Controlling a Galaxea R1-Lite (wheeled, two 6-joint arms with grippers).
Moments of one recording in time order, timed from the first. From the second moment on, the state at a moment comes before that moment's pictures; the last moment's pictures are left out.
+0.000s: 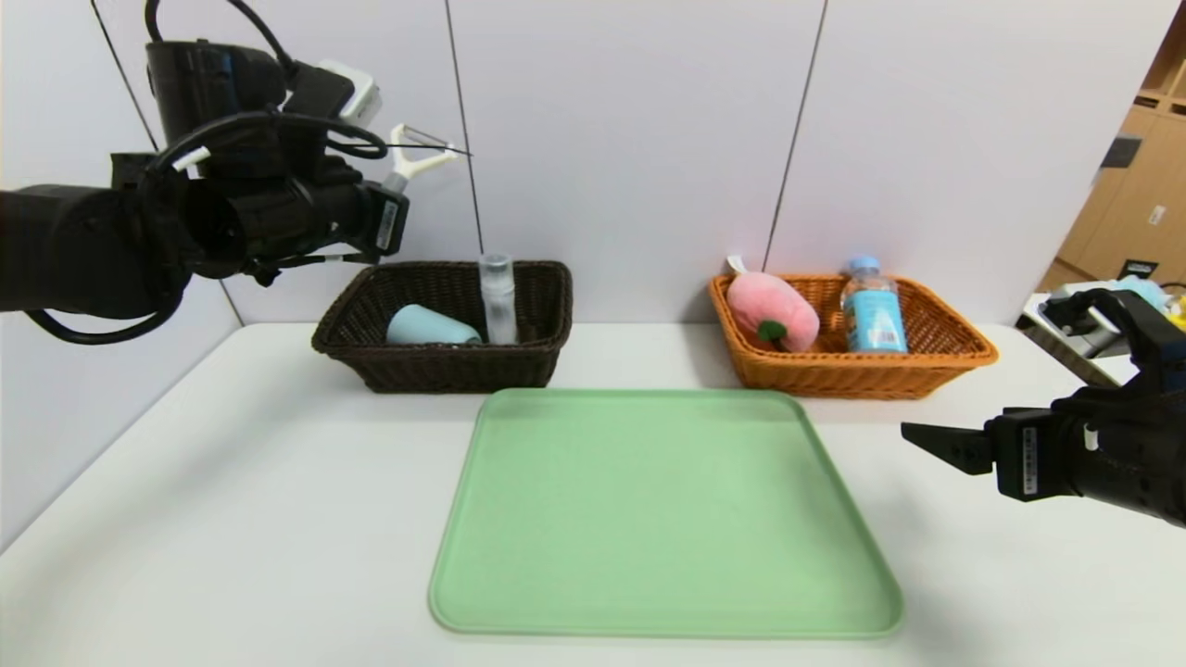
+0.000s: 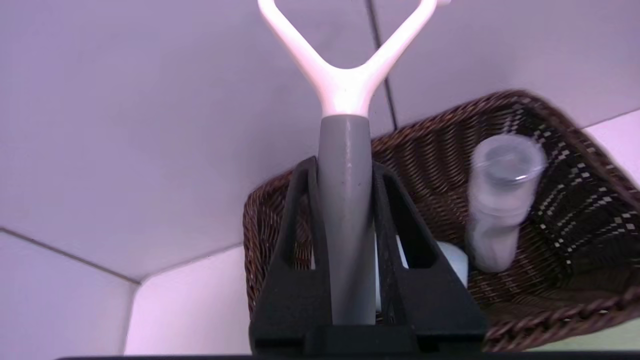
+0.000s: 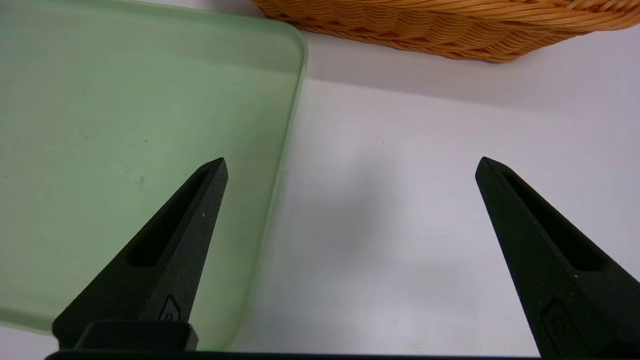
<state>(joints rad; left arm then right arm) -0.24 1.78 -1.37 -0.29 0.12 0.28 0.19 1.31 -0.65 -0.14 -0.03 0.01</state>
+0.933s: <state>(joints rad) -0.21 2.05 -1.45 -0.38 0.15 0.16 0.20 1.33 -0.64 -0.14 -0.02 0.01</state>
